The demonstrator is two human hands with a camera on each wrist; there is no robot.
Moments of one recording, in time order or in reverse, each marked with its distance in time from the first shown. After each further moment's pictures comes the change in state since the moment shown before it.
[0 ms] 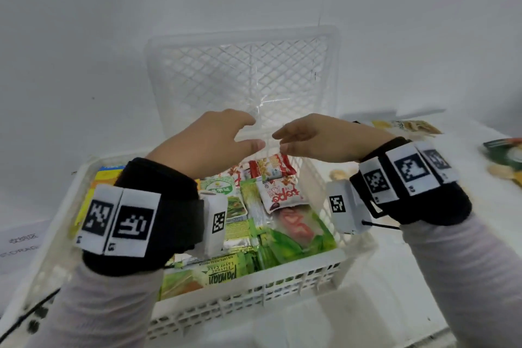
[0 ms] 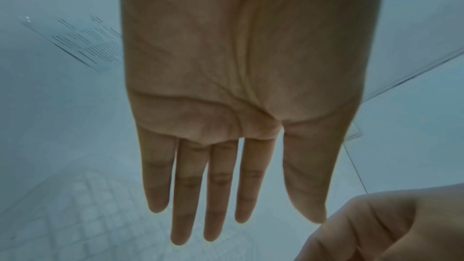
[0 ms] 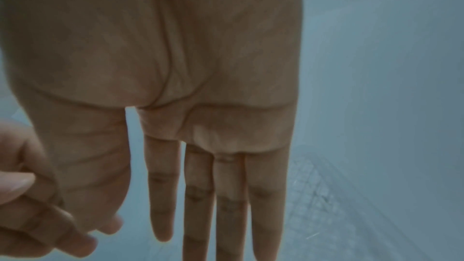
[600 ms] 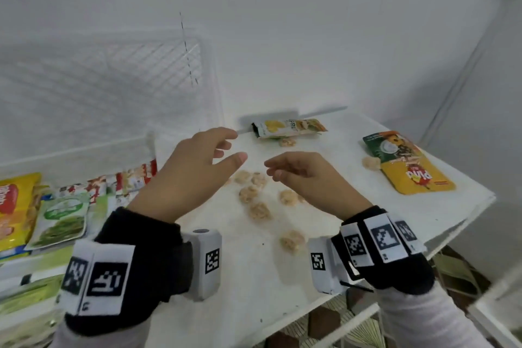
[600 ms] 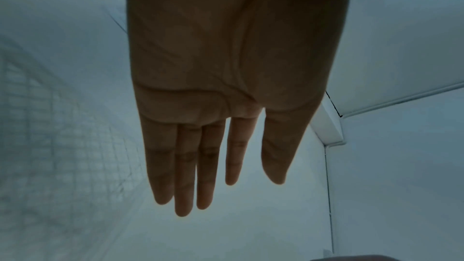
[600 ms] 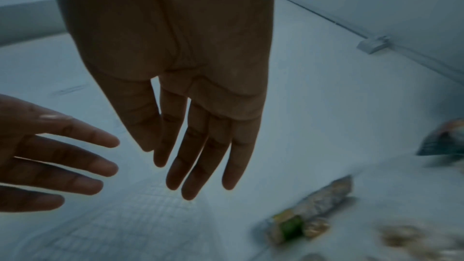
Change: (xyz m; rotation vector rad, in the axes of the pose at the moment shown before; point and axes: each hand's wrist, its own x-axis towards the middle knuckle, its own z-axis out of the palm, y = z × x) left_hand 0.059 0.206 0.115 -0.446 0.132 0.019; right_hand -0.150 0.209 -0.039 0.443 0.393 0.040
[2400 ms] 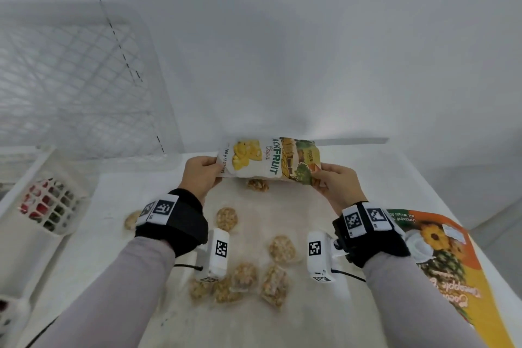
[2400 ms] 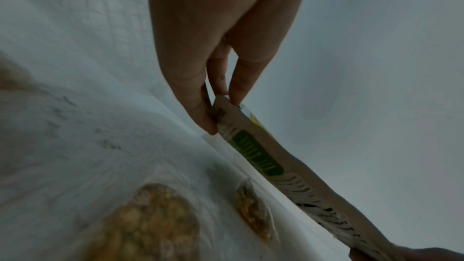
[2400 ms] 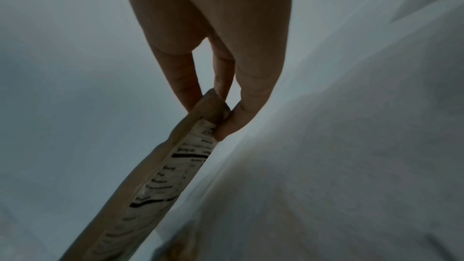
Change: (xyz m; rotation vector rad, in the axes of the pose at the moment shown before) left_hand 0.265 -0.069 0.209 -0.668 0.453 -0.703; right_hand 0.248 0.248 -0.158 0.676 0.137 0.436
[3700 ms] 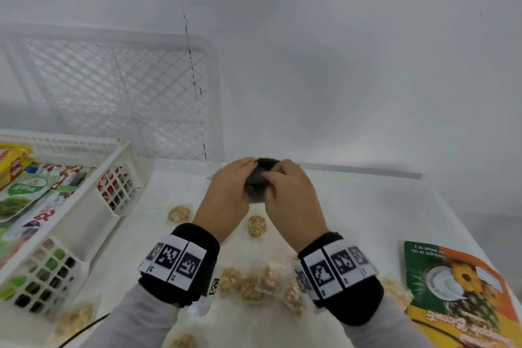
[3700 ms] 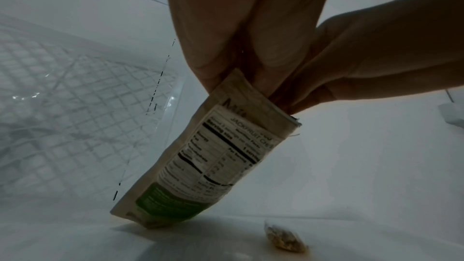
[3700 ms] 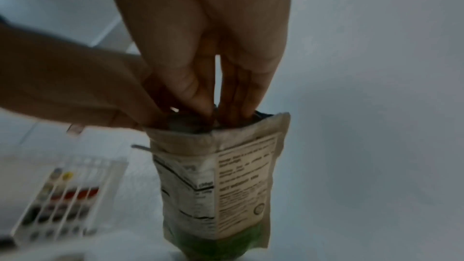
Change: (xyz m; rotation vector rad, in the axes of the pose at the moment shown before) left_hand -0.092 0.024 -0.036 0.791 0.105 0.849; right_hand -0.110 -0.024 0.114 -1.041 -0.210 -0.998
